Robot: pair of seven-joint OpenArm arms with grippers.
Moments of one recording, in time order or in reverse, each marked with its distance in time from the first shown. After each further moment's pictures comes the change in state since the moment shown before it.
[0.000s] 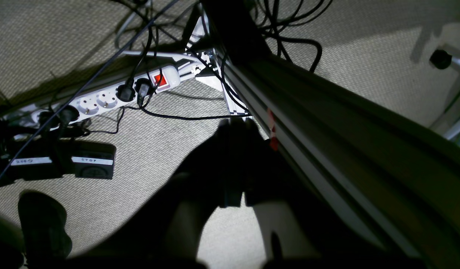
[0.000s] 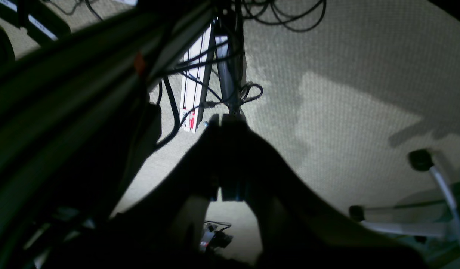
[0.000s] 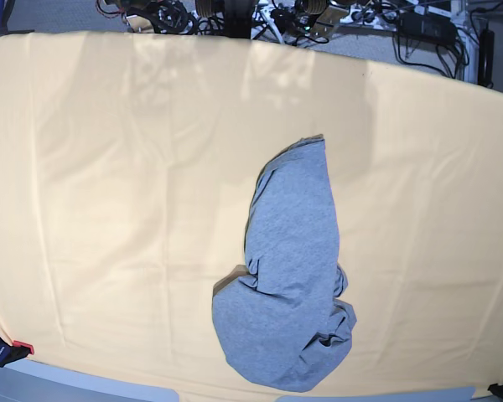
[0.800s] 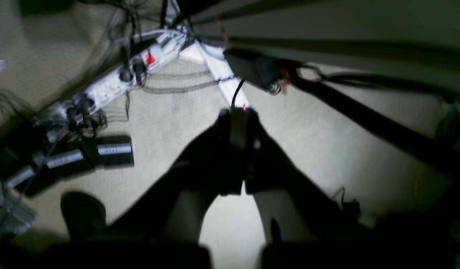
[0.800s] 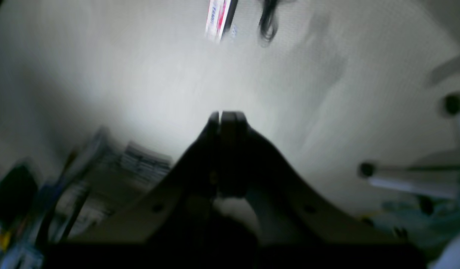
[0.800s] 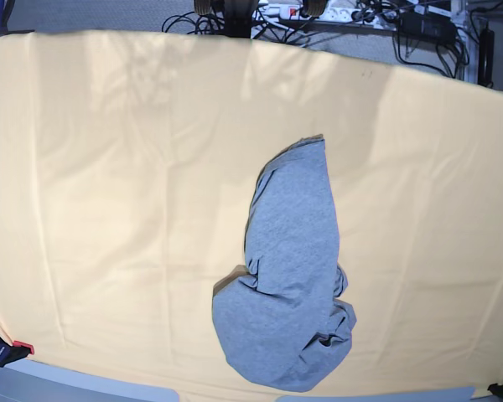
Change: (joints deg) left arm 44.7 -23.4 -0.4 75.0 -4.5 -6.4 21.6; right arm -53.5 17.0 0.0 72.3 23.9 11.1 -22.6
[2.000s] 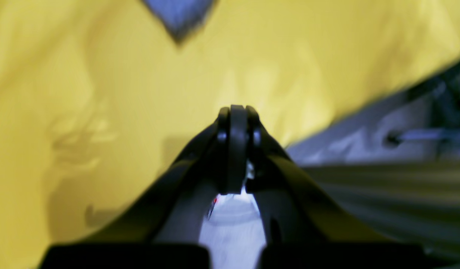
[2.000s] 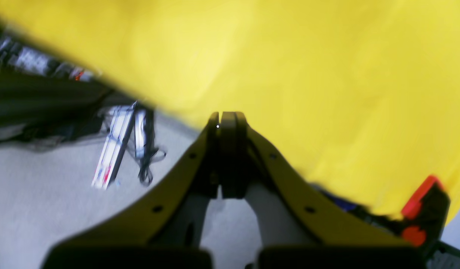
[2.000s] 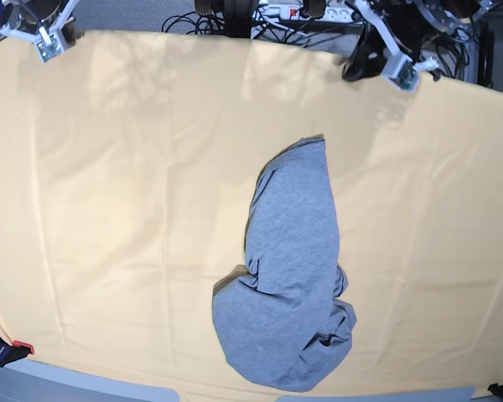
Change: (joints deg) left arm 0.4 -2.5 -34.7 36.9 -20.2 -6.8 2.6; right arm -2.5 -0.1 26.6 39.5 0.6 -1.7 2.6
